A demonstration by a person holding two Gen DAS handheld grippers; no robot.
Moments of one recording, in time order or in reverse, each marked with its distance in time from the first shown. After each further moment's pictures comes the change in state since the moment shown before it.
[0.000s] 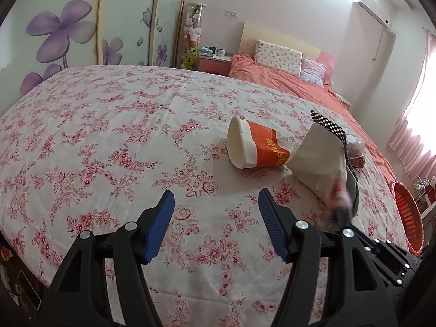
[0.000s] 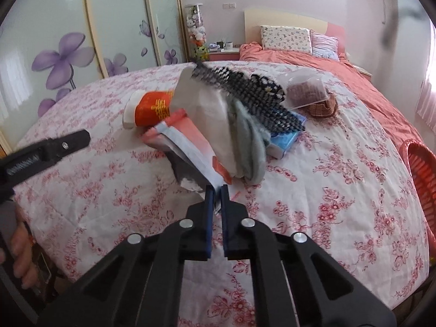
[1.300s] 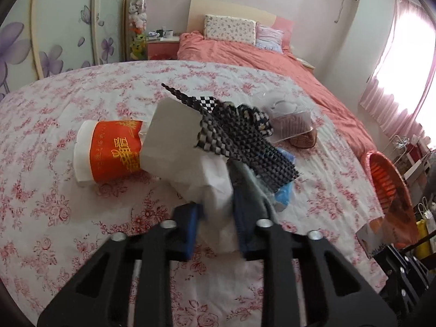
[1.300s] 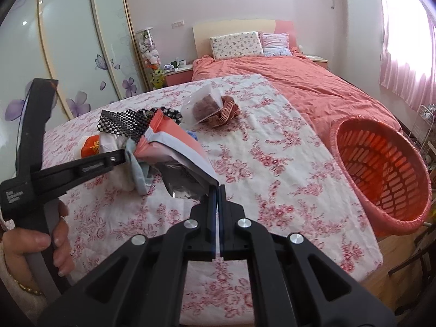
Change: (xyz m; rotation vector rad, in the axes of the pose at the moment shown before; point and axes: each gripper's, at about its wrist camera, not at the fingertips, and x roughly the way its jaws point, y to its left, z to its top) left arm 0.052 -0.132 0.009 0.170 0.119 -0.157; right arm -0.061 -0.105 -0.009 0.193 -0.086 -0.140
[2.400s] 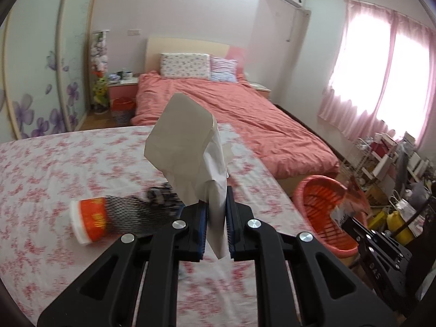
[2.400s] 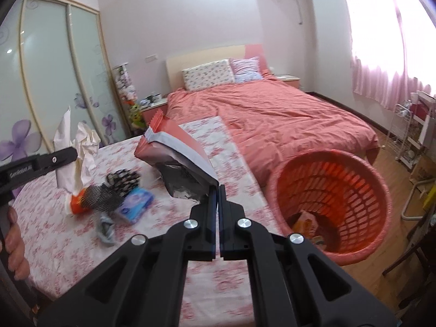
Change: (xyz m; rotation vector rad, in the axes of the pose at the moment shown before) left arm -0.082 -0.077 0.047 0.141 -0.162 -0.191; right arm -0.063 -0.074 0.049 0.108 -0.152 -0.100
